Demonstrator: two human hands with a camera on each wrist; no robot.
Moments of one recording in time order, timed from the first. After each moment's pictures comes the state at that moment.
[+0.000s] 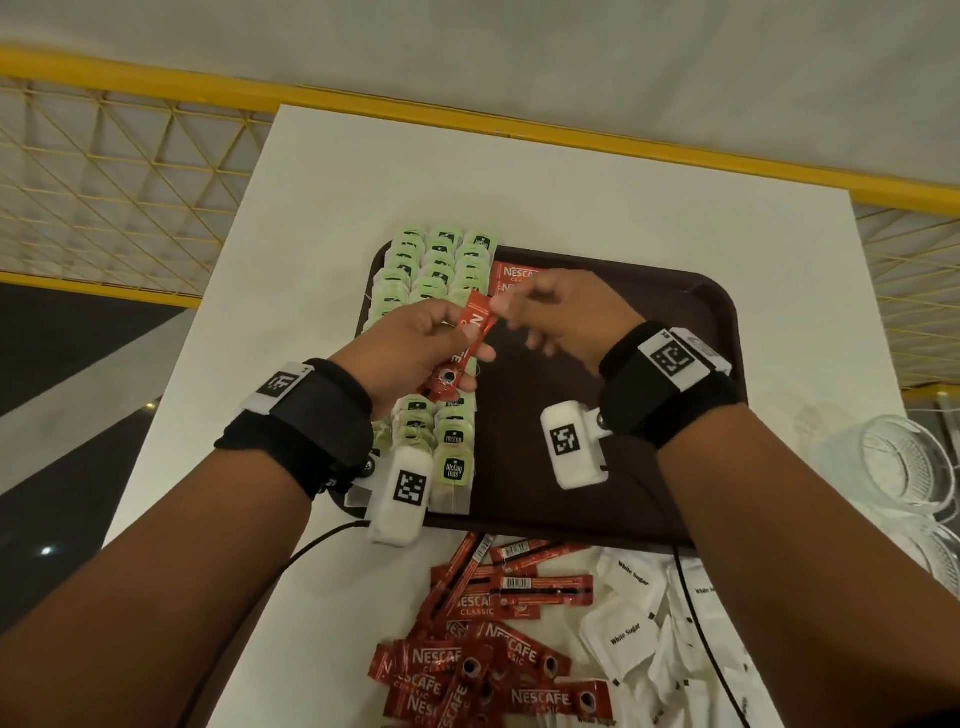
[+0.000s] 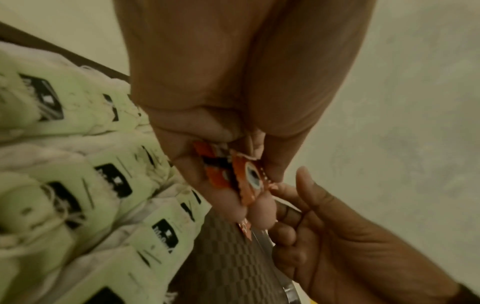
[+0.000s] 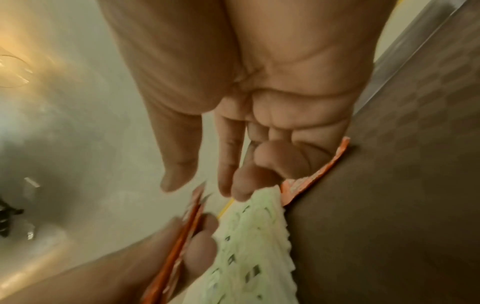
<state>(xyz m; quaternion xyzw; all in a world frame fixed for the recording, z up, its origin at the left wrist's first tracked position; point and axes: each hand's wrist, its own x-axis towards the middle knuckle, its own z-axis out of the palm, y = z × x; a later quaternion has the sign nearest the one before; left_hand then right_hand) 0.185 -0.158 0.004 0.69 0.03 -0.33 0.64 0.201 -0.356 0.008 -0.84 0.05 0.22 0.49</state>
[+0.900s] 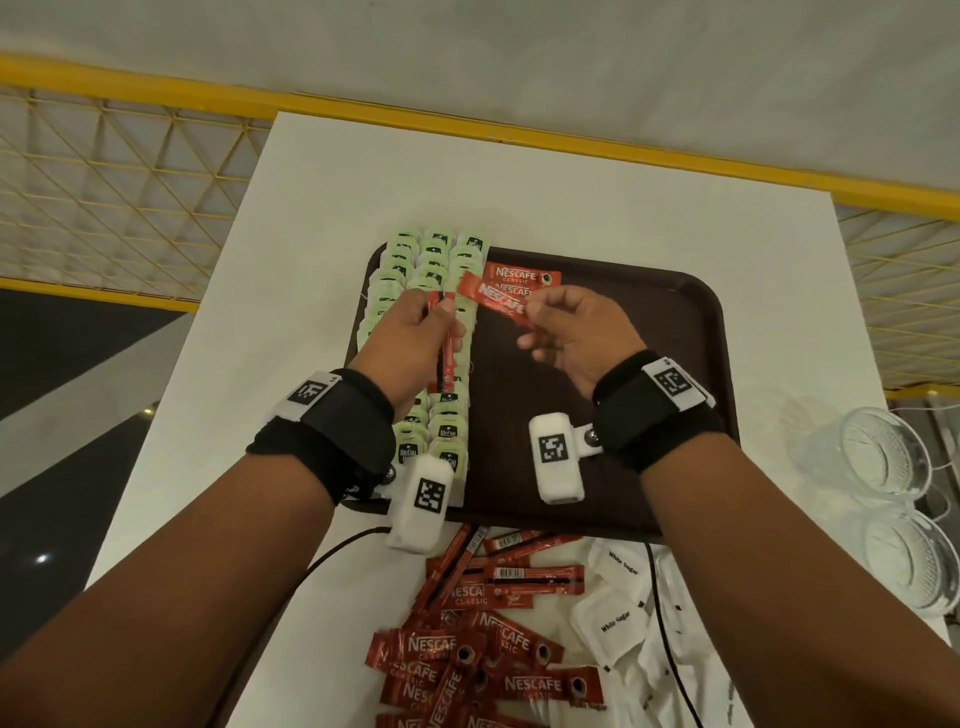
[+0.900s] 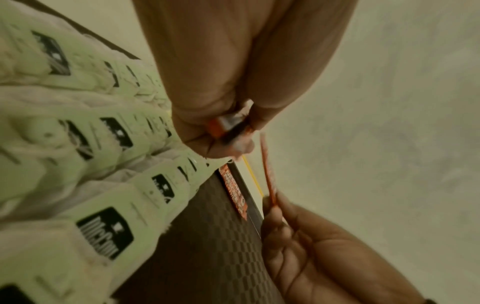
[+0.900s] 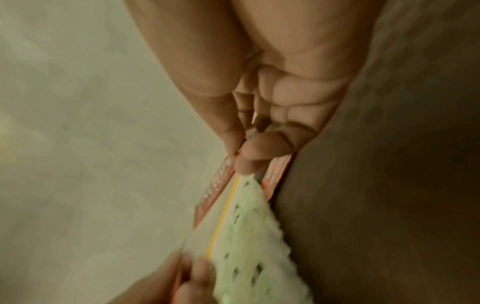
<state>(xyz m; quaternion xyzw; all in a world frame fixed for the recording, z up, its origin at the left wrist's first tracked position) 0.176 -0.175 -0.003 0.77 0.07 -0.16 0.61 0.176 -0.361 -0.003 -0.66 0.20 0.15 0.71</state>
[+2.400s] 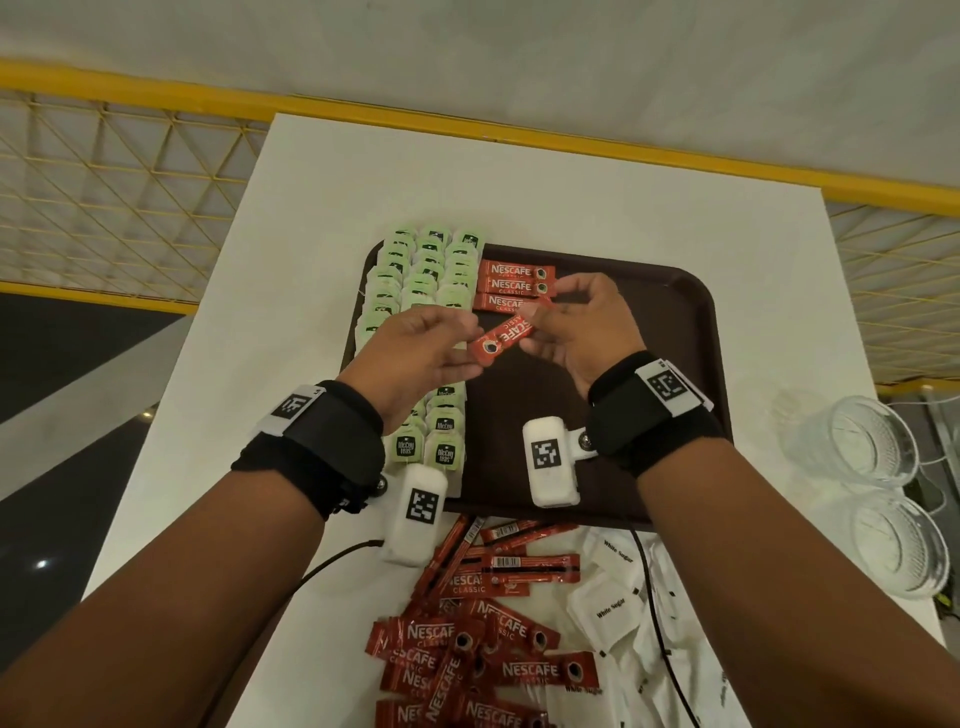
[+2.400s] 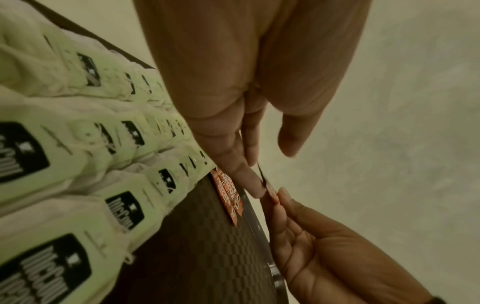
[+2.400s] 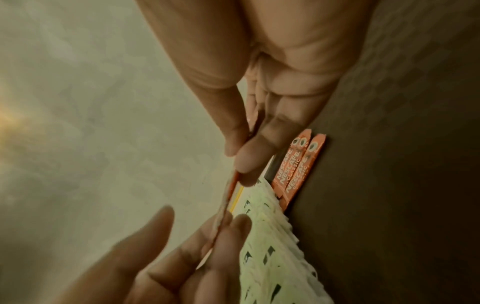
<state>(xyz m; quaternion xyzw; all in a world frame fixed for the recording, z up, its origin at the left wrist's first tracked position) 0.159 -0.174 0.006 0.64 0.10 -0.26 0.71 0.165 -0.360 0.005 -0.63 0.24 0.08 0.73</state>
